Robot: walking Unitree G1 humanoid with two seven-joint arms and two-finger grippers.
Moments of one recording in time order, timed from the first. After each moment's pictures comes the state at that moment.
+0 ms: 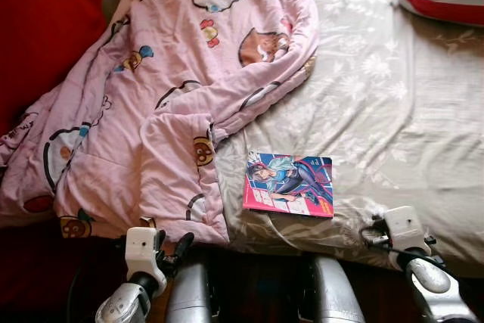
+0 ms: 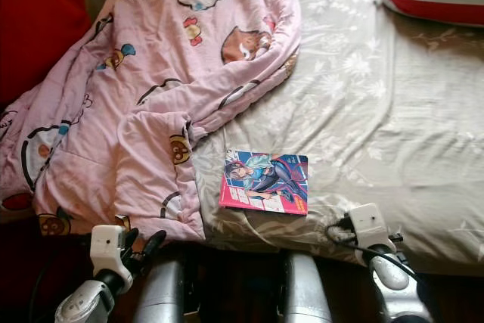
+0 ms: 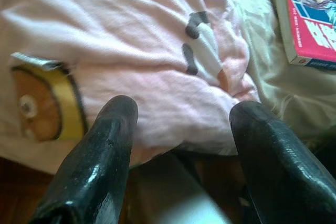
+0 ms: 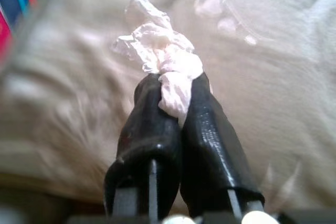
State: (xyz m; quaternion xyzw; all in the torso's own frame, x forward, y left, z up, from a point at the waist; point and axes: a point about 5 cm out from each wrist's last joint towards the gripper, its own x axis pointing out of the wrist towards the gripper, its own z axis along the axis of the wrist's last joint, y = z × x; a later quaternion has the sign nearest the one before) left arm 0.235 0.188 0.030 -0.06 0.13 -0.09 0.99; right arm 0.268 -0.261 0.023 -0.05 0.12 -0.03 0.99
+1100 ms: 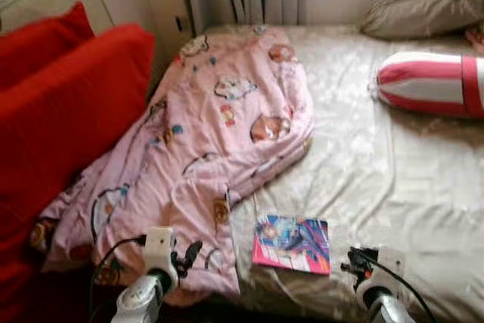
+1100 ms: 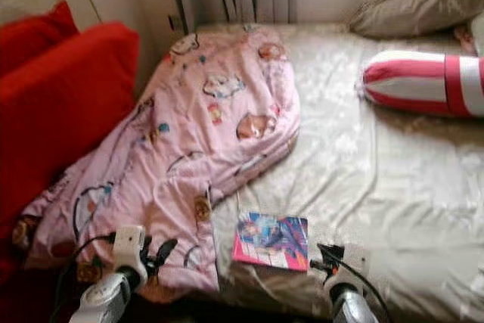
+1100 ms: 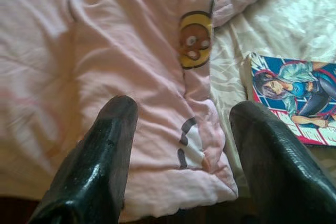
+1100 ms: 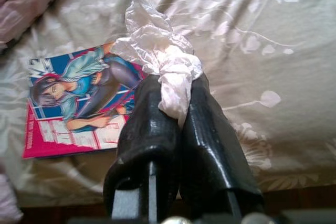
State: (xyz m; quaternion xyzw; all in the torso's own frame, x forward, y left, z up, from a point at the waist) left arm 0.253 0.182 -0.021 -0.06 0.23 -0.08 0.97; right arm 0.219 -0.211 -0.048 0.15 0.27 -0.07 0.95
